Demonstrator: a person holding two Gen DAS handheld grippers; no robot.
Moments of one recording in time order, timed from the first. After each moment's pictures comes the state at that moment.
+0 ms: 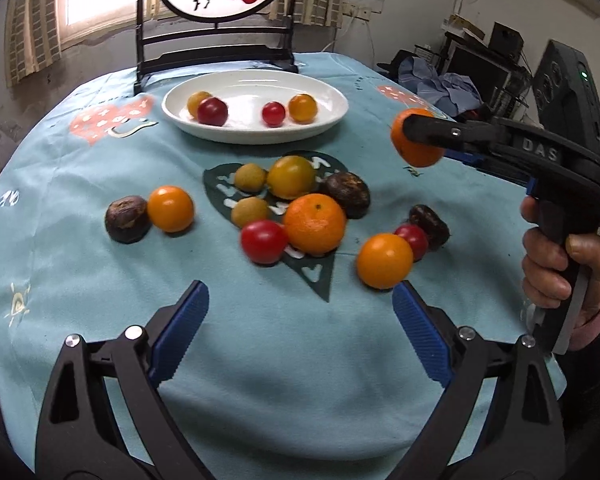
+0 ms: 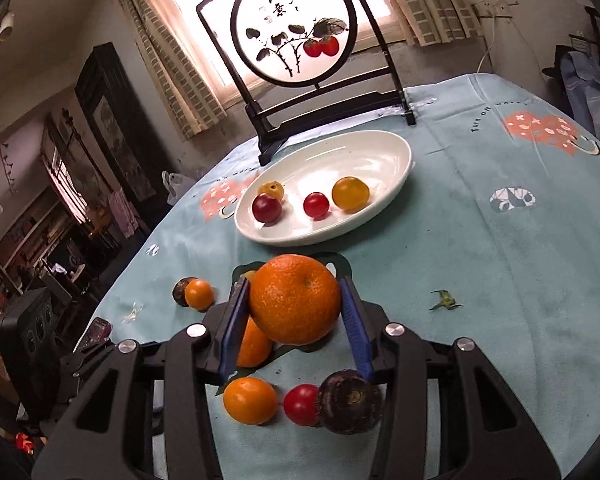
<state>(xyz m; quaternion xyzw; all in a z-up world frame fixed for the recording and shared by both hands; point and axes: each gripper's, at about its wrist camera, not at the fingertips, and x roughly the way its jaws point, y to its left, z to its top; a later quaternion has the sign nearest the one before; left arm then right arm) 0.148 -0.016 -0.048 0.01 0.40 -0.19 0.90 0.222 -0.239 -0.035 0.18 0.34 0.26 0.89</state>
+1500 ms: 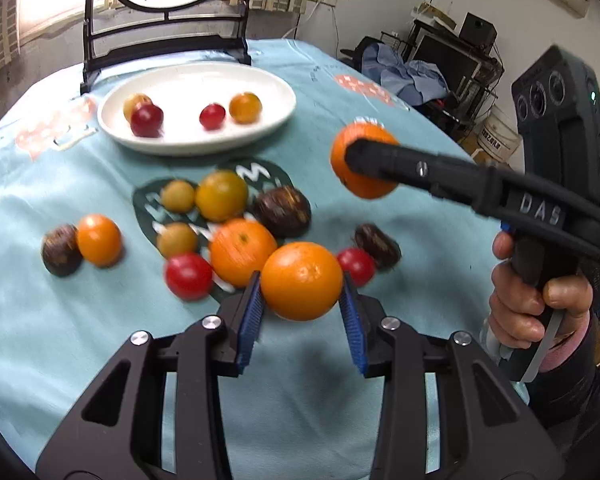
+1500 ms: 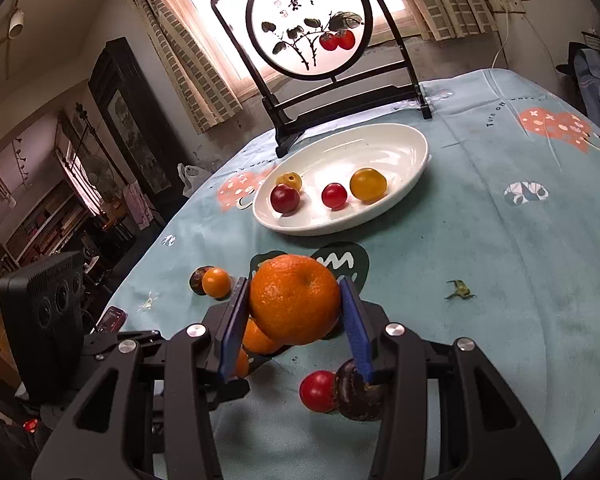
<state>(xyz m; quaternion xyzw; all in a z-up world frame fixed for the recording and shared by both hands) 0.181 -0.040 -0.036 -0.01 0.42 -0.25 0.87 0.223 -0.231 -0.024 0.16 0.34 0.29 0.88</state>
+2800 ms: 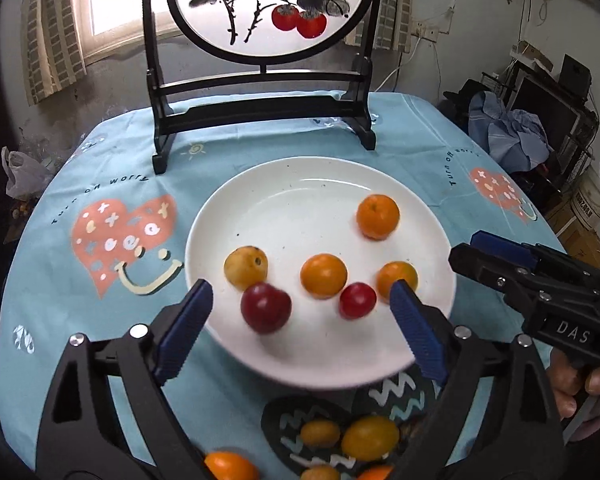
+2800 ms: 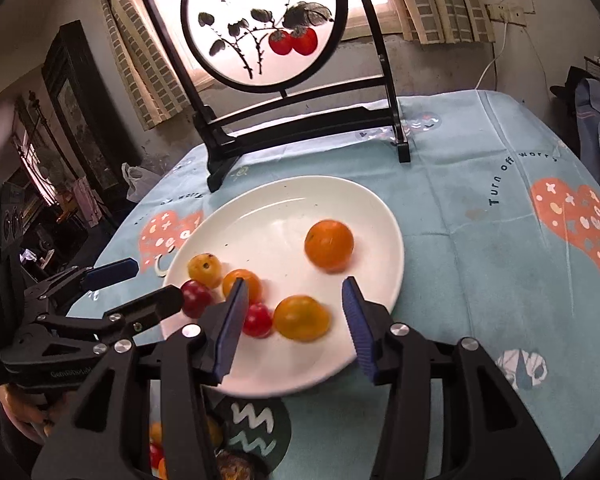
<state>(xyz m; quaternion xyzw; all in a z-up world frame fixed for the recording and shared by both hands) 0.342 -0.017 0.019 0.00 0.40 -0.08 0.91 0.357 -0.226 -0.007 0.12 0.38 0.24 0.89</state>
